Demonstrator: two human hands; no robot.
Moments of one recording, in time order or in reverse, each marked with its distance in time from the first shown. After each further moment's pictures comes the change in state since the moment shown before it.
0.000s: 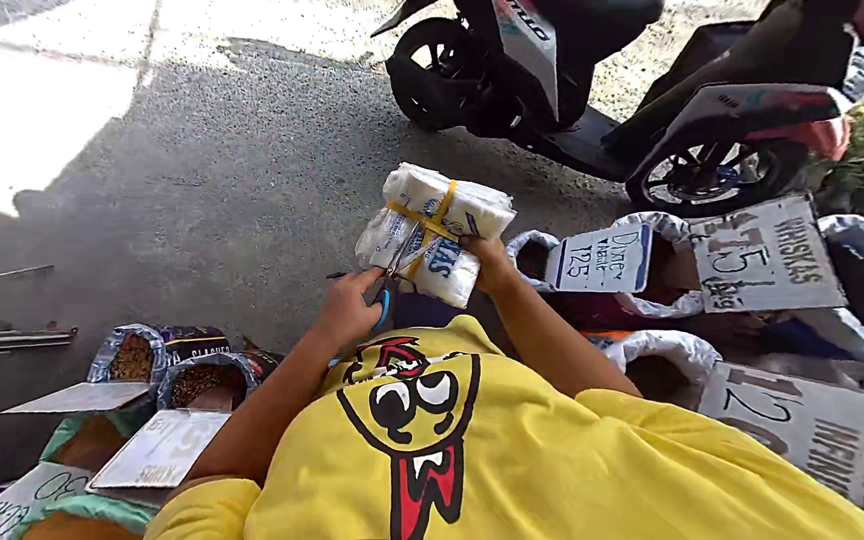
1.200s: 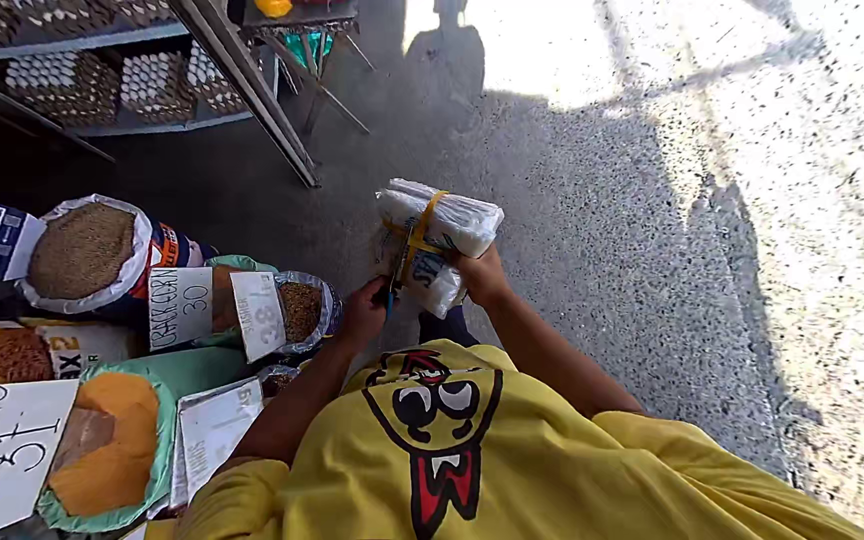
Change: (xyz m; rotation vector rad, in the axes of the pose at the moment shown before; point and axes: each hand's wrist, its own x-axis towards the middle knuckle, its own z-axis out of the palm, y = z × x) left_hand 0.038 -0.576 -0.489 -0.659 1.218 -0.751; right_hand 0.483 0.375 0.874 -0.149 -1.133 0.467
